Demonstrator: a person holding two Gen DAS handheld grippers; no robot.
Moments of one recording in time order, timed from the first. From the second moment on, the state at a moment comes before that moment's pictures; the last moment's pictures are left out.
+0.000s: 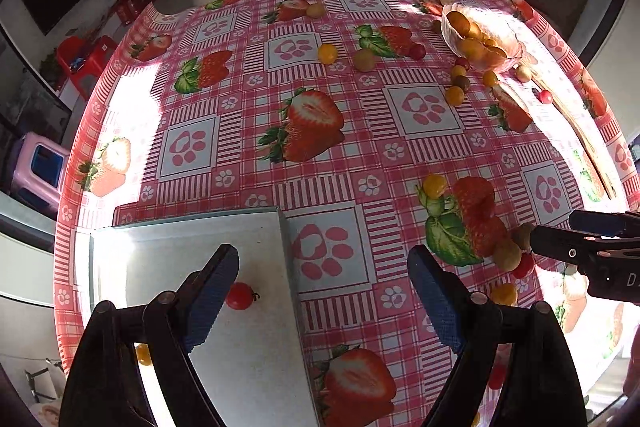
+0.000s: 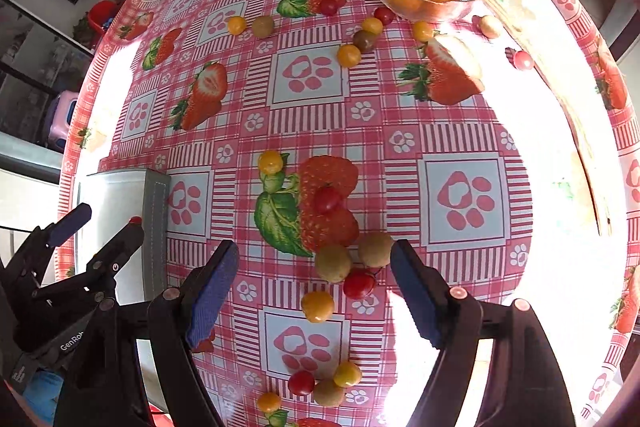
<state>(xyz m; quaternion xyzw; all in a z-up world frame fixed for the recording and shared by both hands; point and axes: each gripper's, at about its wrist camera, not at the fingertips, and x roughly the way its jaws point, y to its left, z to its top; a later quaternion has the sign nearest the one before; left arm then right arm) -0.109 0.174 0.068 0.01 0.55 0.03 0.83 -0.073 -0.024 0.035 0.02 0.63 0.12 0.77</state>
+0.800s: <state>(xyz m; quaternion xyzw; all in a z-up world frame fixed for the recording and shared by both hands) -0.046 0.118 0.010 0.02 0.58 -0.03 0.81 -0.066 -0.042 -0.010 0.06 0.66 0.12 0.74</state>
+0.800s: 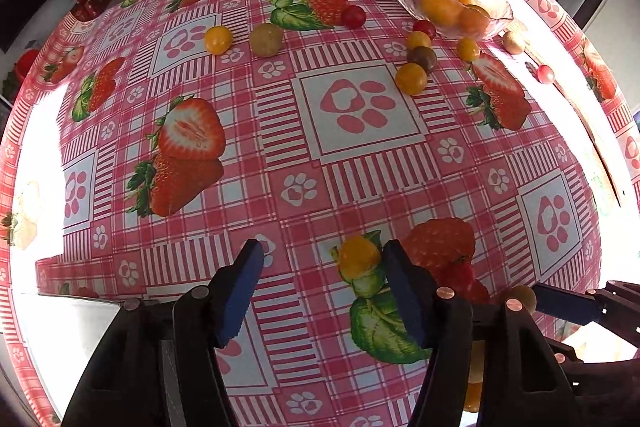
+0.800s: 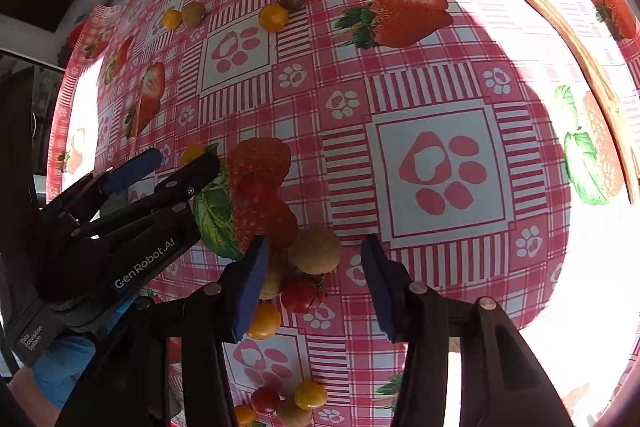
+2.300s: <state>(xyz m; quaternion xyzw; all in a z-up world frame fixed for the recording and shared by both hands) -0.177 0.273 0.076 -0.09 0.54 0.08 0.83 -0.082 0.081 0.048 0.00 0.61 0.24 0.75</state>
